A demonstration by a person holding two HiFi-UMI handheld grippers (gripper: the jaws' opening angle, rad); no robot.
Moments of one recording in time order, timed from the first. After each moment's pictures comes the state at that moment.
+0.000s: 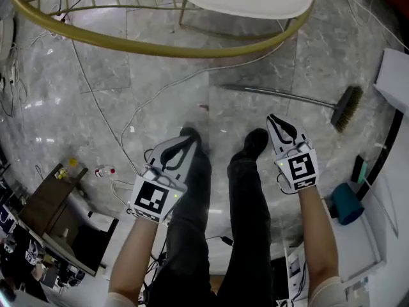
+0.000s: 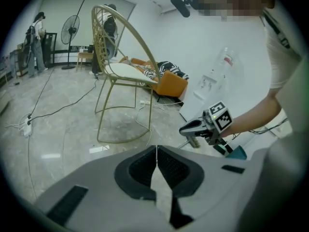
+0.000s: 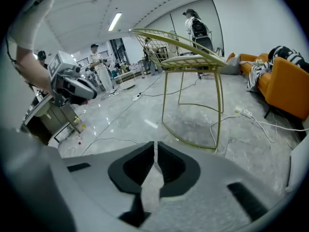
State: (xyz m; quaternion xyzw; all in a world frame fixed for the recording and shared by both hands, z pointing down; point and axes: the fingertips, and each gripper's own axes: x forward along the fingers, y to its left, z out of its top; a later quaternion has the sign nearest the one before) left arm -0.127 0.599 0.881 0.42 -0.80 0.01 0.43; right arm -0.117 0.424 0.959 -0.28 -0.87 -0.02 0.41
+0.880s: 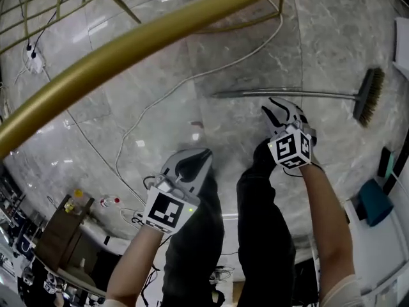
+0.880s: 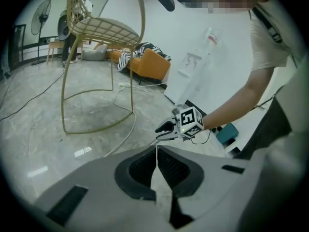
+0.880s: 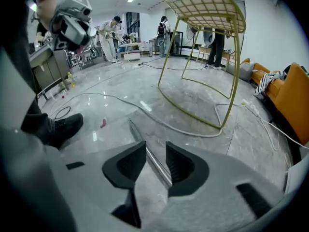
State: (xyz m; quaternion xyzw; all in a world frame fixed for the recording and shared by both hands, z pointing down) left arm -0.082 0.536 1.055 0.54 -0.72 0.06 0.43; right arm -0.088 0.389 1.211 -0.29 -0.83 -0.18 0.44
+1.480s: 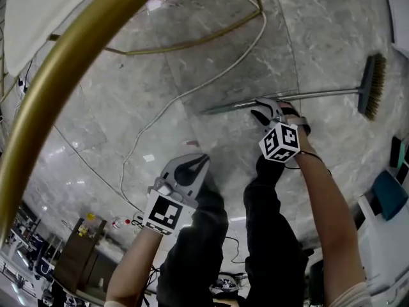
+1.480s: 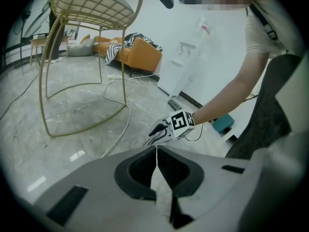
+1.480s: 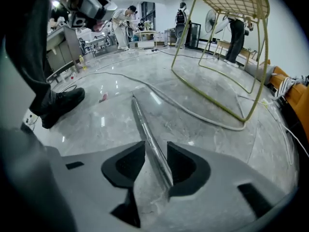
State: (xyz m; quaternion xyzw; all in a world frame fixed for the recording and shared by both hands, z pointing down) left arm -0.088 0.509 1.122 0.58 -0.68 0.09 0.43; right arm -0.078 0.388 1.309 -0.36 -0.78 -0.23 0.46
